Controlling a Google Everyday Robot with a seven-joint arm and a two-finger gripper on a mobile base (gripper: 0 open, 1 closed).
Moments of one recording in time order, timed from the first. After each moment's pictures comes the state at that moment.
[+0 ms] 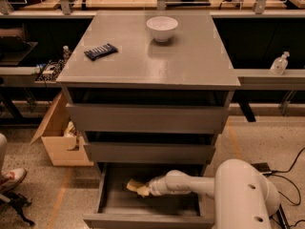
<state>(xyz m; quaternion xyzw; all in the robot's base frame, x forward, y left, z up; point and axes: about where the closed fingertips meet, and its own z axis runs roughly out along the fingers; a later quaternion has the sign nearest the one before) 0.599 0.035 0.187 -0.27 0.89 0.29 0.22</state>
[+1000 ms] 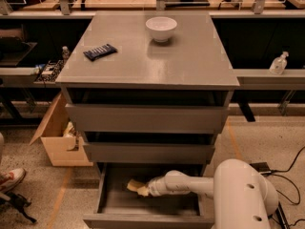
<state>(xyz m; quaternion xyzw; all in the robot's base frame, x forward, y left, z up) 0.599 0.039 0.184 -0.27 0.89 0.29 0.22</state>
